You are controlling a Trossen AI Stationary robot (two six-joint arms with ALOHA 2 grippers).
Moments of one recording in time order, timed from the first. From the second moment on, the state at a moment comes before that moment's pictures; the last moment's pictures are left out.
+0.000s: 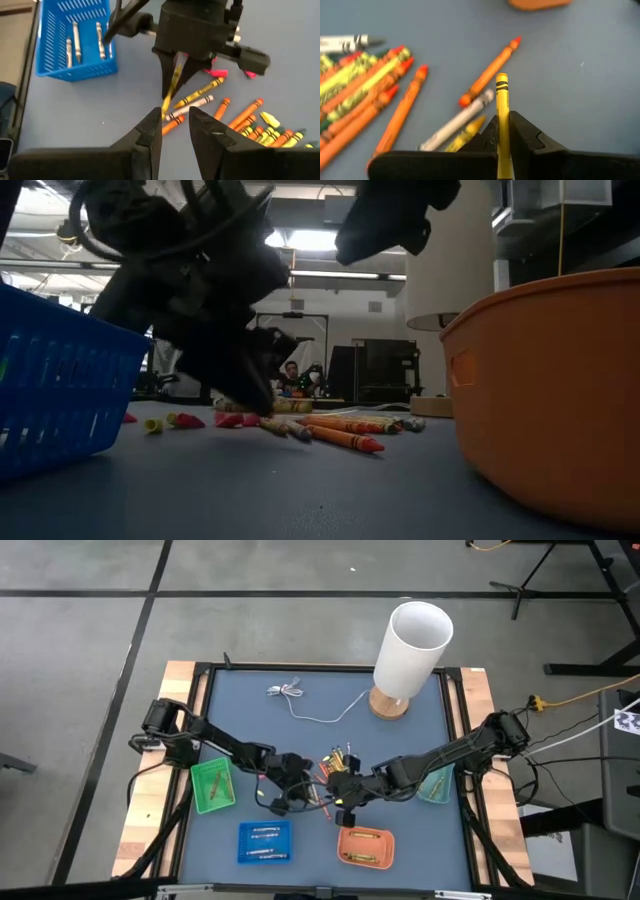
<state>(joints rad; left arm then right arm) -0.15 1.80 0.76 0.29 0.26 0.16 0.37 1.74 1.33 -0.43 0.24 0.41</state>
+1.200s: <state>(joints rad) -0.15 1.79 0.97 0.30 0.19 0.03 0.37 1.74 1.33 -0.57 0.11 0.53</state>
